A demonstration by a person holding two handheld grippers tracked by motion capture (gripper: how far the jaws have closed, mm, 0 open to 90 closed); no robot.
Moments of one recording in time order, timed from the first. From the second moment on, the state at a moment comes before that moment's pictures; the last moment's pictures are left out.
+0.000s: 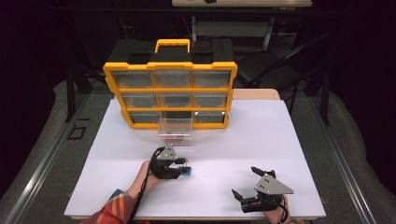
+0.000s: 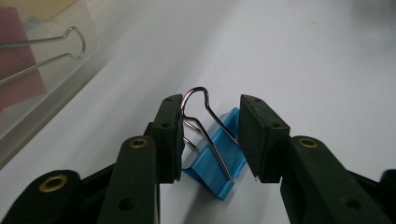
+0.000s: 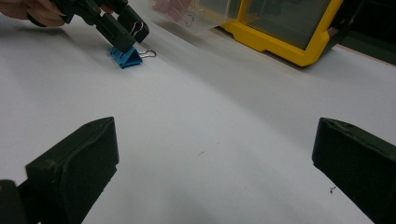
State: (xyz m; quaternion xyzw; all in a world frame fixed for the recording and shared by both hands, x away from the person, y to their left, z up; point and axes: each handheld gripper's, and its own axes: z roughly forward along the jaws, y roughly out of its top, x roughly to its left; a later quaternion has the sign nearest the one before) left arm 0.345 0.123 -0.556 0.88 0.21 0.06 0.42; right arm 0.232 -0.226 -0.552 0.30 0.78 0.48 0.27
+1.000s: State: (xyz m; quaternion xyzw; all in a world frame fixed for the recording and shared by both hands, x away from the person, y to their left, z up) left arm 0.327 0.133 -0.542 0.88 0.14 0.07 0.45; right arm 0.232 -0.226 -0.551 0.30 0.78 0.48 0.27
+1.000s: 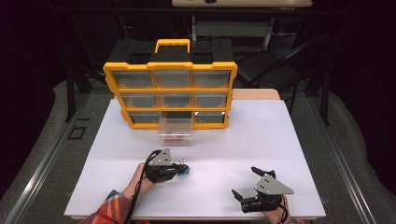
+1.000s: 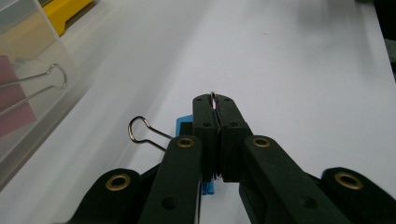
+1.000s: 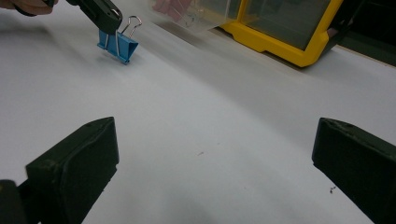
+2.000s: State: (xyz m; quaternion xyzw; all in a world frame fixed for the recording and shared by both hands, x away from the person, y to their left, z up) left arm 0.326 0.166 -0.531 0.86 0.19 0.13 0.45; right arm 0.232 -0.225 -0.552 0.30 0.78 0.48 0.27
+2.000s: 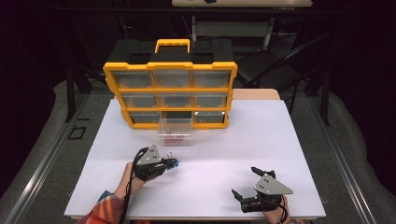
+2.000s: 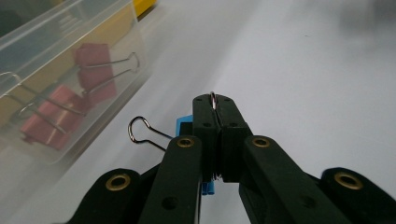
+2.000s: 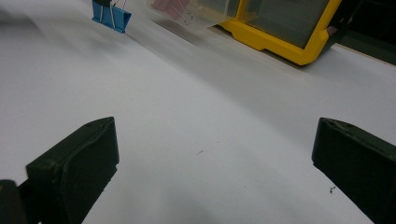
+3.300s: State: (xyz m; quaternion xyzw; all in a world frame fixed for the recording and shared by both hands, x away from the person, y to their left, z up) left arm 0.348 0.226 -0.516 0.84 0.29 0.18 0.42; right arm 0.232 -0.226 -0.553 0.30 0.78 0.48 0.27
